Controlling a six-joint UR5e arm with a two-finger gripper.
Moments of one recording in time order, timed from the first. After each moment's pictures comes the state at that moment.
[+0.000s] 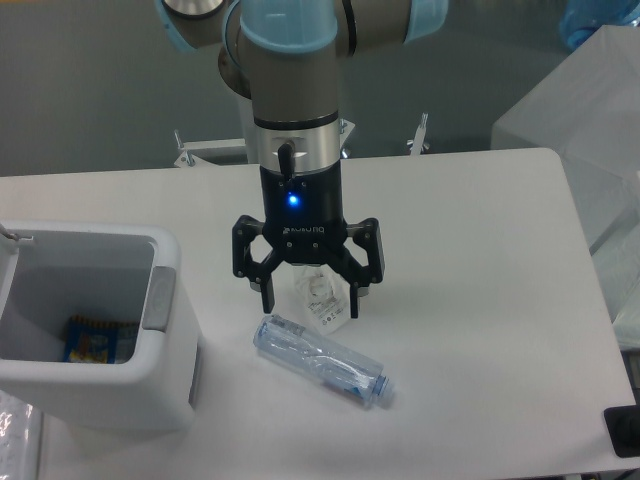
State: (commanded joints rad) arm 2.35 -1.80 -1.45 -0.87 1.44 0.48
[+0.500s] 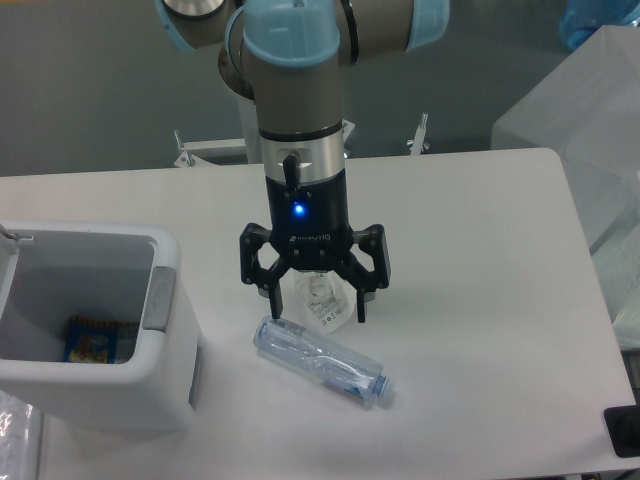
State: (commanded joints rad) arm 2.34 -1.84 -1.46 -0.83 1.46 0.47
